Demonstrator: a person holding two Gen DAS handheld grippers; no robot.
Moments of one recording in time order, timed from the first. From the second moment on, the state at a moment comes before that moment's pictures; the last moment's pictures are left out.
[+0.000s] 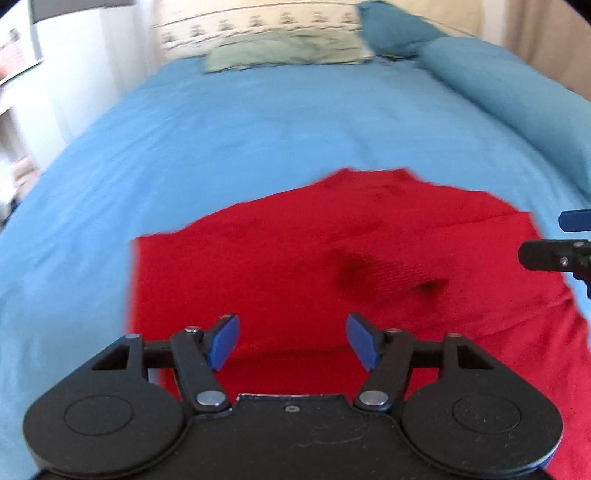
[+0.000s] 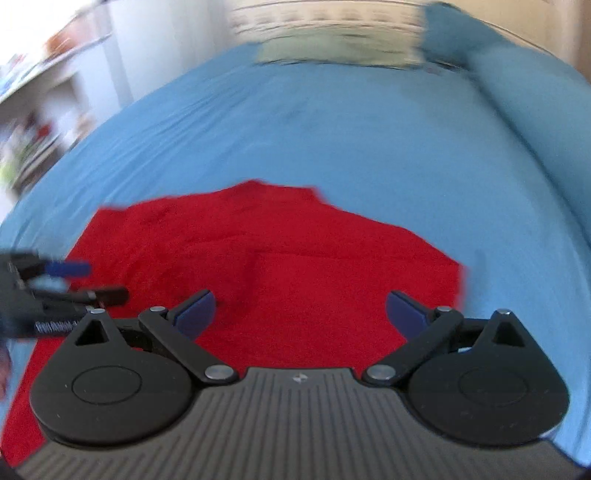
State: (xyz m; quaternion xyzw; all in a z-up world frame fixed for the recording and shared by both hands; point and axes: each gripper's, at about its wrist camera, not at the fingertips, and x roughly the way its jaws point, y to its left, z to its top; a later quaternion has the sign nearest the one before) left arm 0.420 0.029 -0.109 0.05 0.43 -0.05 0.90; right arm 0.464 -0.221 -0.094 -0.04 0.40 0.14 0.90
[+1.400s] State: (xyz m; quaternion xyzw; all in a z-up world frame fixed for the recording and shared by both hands) left arm 0.434 0.102 -0.147 0.03 0.47 0.00 0.88; right arm 0.483 -0.264 -0.172 0.08 0.43 -0.05 0.90
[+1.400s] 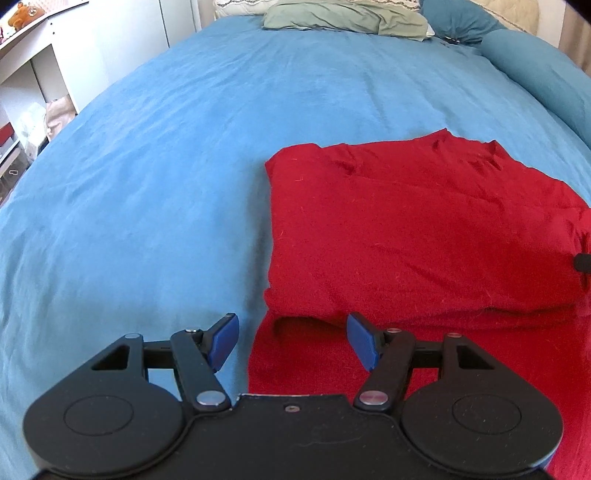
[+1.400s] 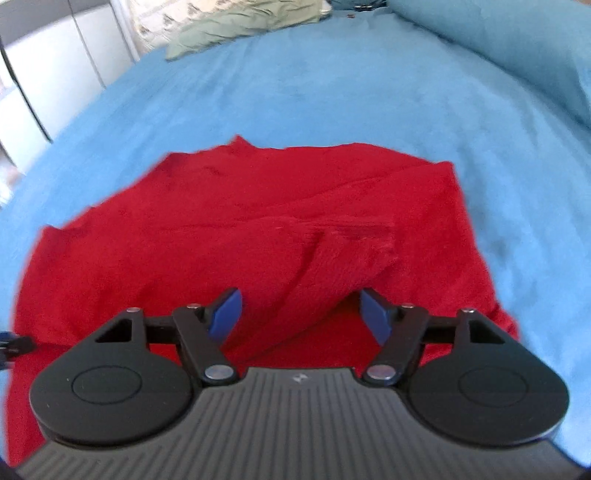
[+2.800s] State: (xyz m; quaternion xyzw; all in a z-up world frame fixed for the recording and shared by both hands) left arm 0.442 0.116 -0.158 0.02 0.48 0.04 0.88; right arm 0.467 -0.313 -0.156 0.05 0.39 -0.14 0.91
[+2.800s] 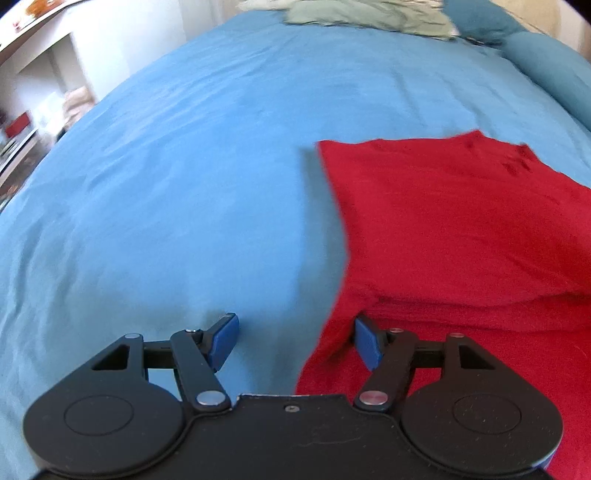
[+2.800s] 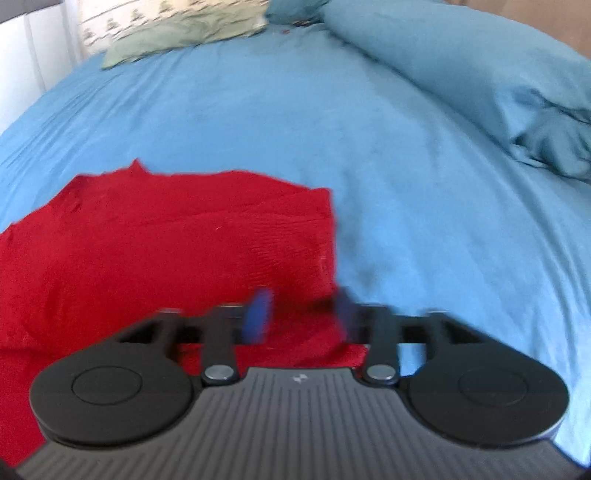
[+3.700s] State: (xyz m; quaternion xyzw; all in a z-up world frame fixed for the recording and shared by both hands) left arm 0.461 0.056 -0.139 0.01 0.45 -0.04 0.89; right arm 0.468 -0.308 -0.162 0.03 0.38 -0.04 0.92
